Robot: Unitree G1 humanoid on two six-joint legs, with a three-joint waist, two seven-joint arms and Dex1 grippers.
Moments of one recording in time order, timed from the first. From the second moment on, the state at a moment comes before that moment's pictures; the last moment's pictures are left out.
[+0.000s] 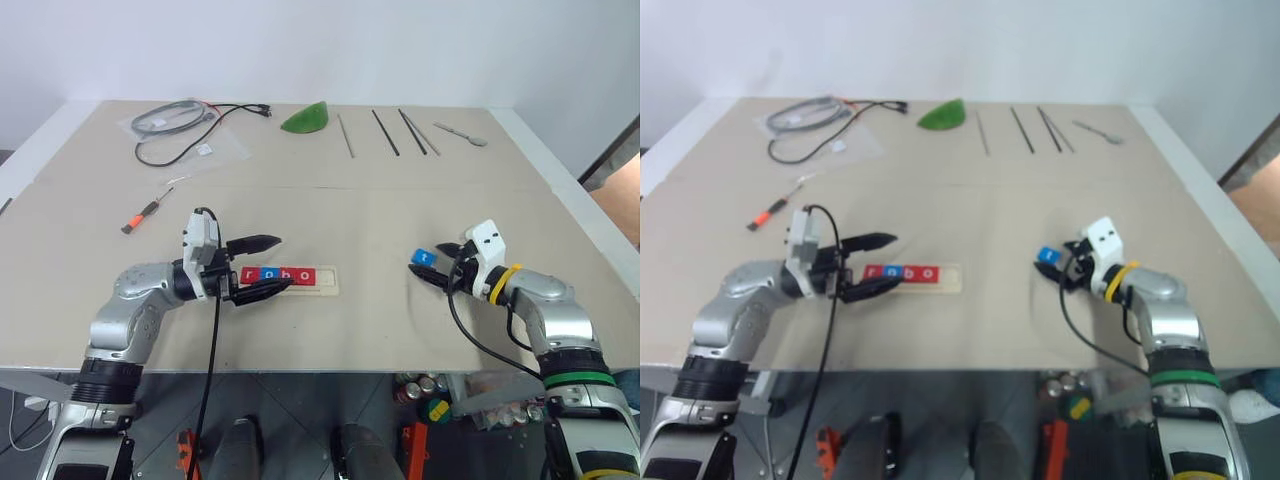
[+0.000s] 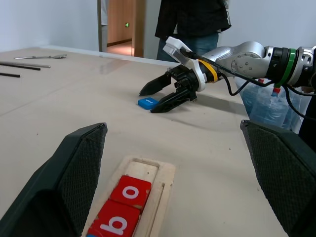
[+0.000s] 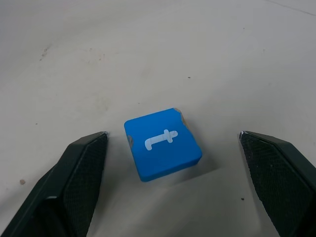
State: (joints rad) left arm -0.42 0.48 0.03 0.06 -0.57 0.26 -1.22; right arm -0.52 -0.64 -0.08 0.48 0.21 0.23 0.85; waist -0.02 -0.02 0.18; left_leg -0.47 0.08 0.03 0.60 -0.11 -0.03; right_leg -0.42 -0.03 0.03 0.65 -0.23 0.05
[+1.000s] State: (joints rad) left arm -0.26 0.63 0.14 -0.10 -0.61 0.33 -1.18; right arm -0.70 -0.57 0.21 0.08 0.33 0.45 1.13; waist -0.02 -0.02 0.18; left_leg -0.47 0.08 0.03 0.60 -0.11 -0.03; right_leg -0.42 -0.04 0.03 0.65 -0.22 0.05
